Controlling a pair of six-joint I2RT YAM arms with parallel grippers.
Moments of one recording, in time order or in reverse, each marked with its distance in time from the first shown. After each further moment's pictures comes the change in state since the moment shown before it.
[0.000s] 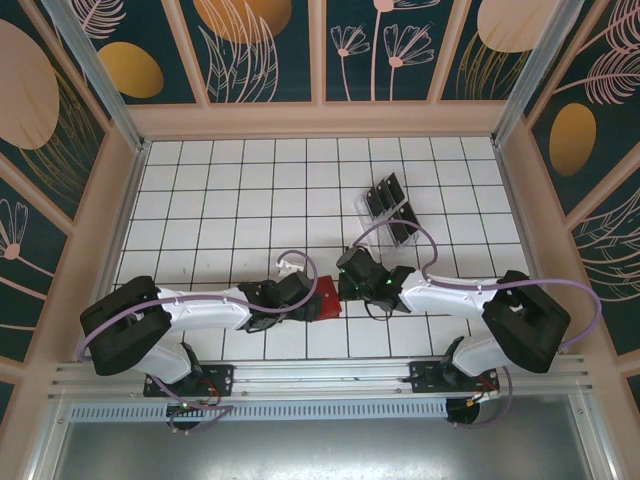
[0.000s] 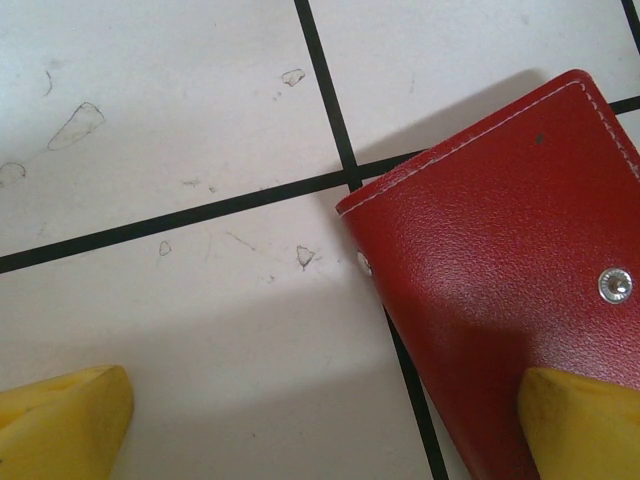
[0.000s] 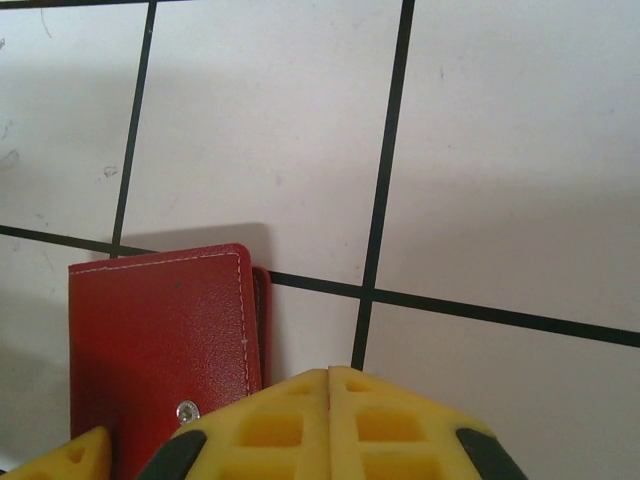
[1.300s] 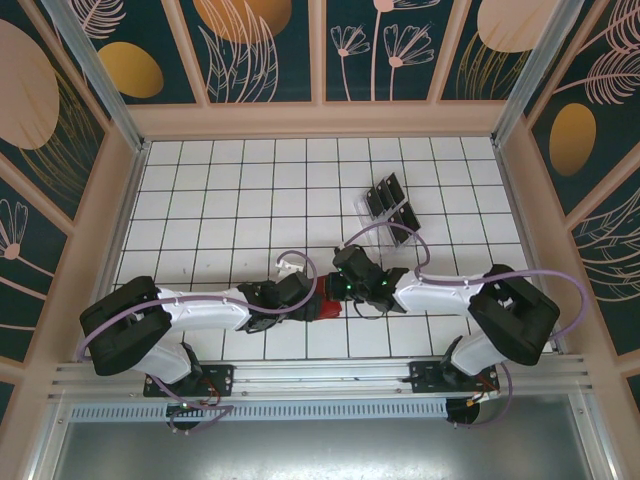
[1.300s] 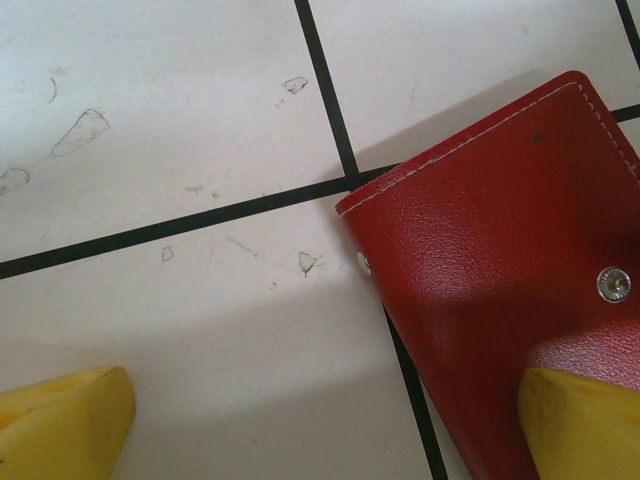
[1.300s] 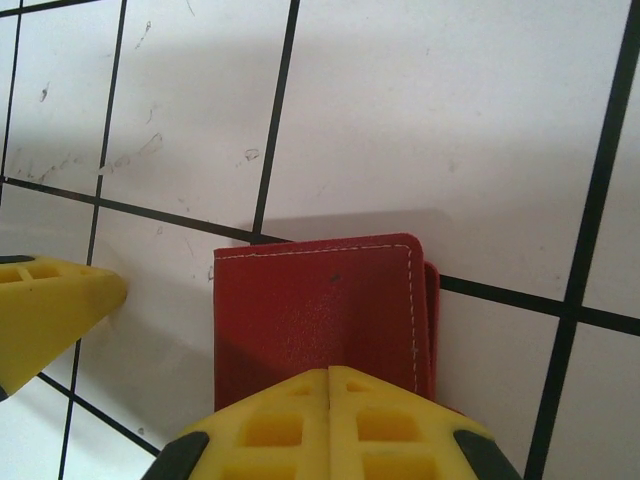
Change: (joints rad) left arm 0.000 -0.002 -0.010 0.022 -0.010 0.000; right arm 0.002 0.072 -0.014 0.204 -0.187 0.056
